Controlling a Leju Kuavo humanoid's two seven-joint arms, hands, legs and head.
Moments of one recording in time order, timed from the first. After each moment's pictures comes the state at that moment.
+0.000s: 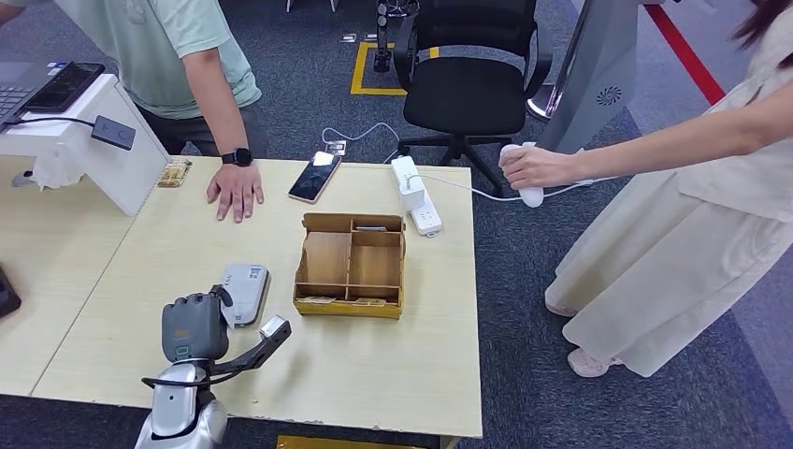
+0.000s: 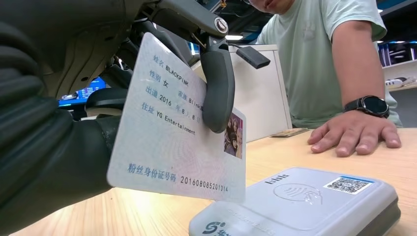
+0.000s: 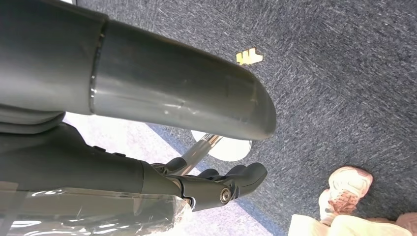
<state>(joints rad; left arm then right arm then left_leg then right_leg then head) -0.05 -0.10 0.13 -1.27 -1.51 0.51 -0.03 0.01 0.24 -0.38 -0.51 1.57 -0.41 0.11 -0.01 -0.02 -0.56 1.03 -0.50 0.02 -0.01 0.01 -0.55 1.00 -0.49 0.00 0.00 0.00</state>
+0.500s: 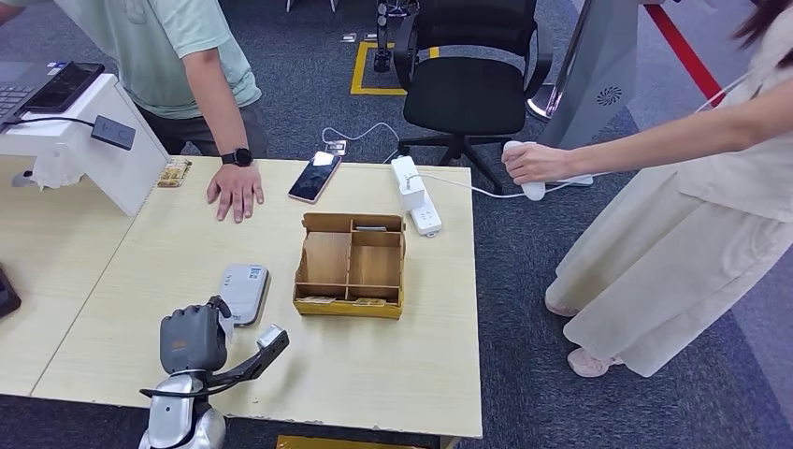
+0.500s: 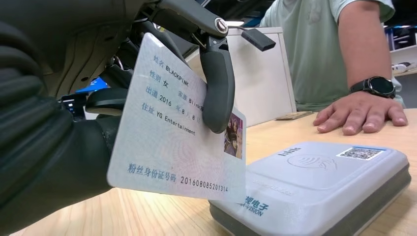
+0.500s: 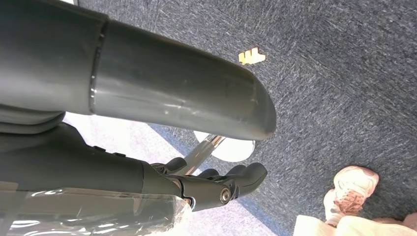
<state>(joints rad) -0.02 -0.17 0.23 -1.28 -1.50 0.49 -0.12 0.02 0.24 -0.40 -0.53 1.57 -0.41 0.10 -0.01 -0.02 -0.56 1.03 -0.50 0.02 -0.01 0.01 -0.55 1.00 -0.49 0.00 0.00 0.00</state>
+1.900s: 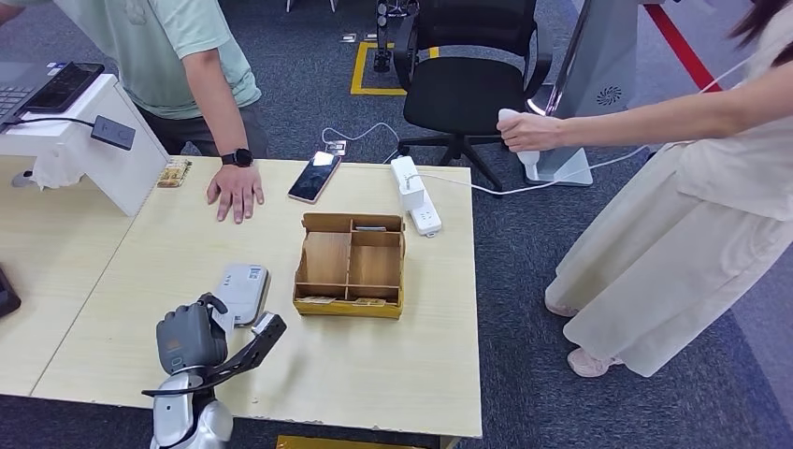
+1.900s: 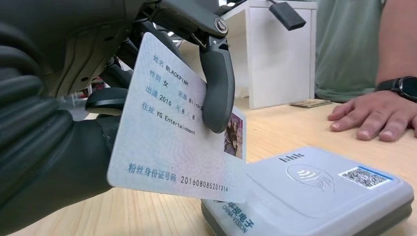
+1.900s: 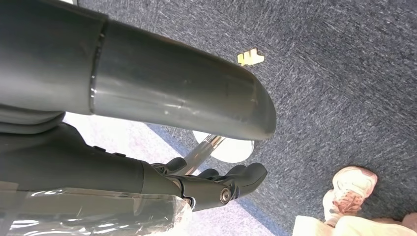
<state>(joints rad) -0.05 -0.23 0.29 -1.27 -1.34 0.49 -0.14 0.02 0.25 -0.40 -0.56 1.57 -0.39 0.10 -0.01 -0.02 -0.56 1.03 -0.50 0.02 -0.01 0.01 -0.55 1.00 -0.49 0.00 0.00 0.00</state>
